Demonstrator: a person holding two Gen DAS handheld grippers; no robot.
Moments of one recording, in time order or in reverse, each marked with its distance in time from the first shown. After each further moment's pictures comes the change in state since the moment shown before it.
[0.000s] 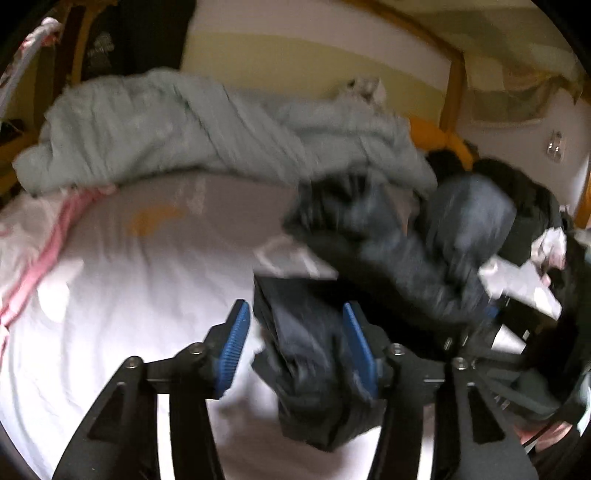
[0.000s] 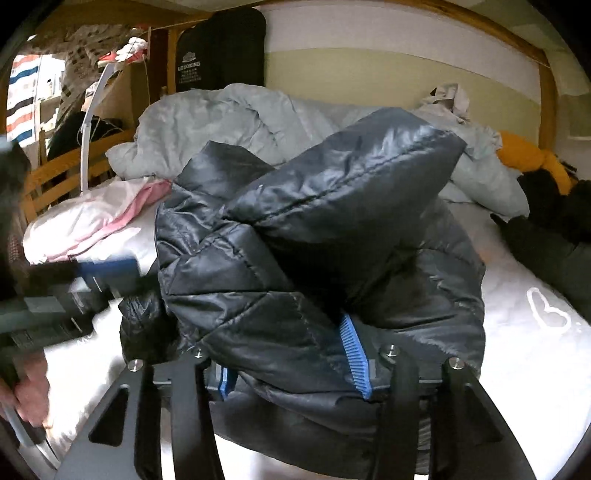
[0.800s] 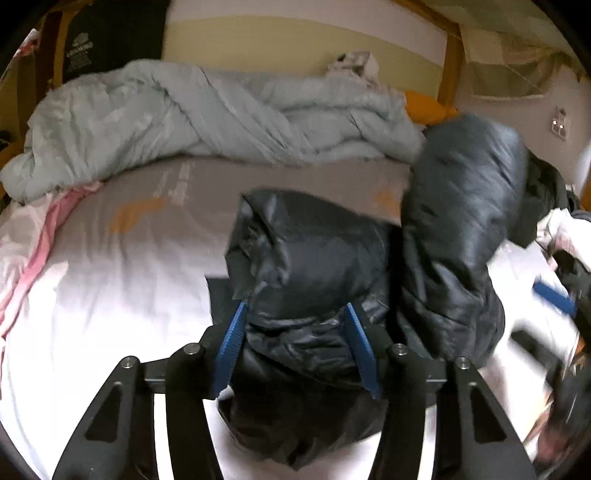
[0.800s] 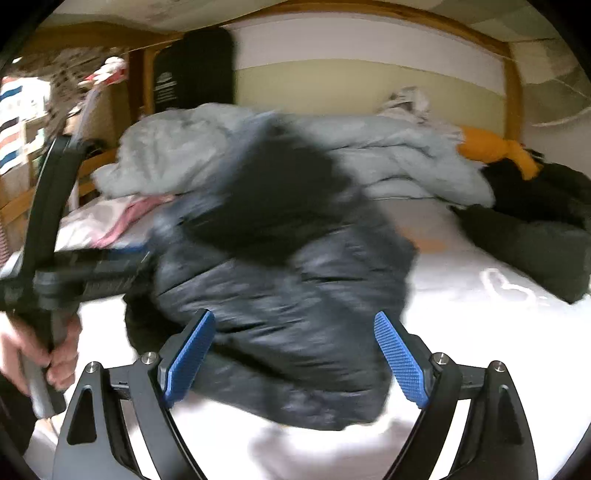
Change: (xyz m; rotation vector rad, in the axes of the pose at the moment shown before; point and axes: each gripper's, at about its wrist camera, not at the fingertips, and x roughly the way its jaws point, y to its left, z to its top) left arm 0.038 -0.038 0.000 0.044 0.129 0.015; right arm -0.071 -0.037 -0.009 0.081 -0.039 -0.106
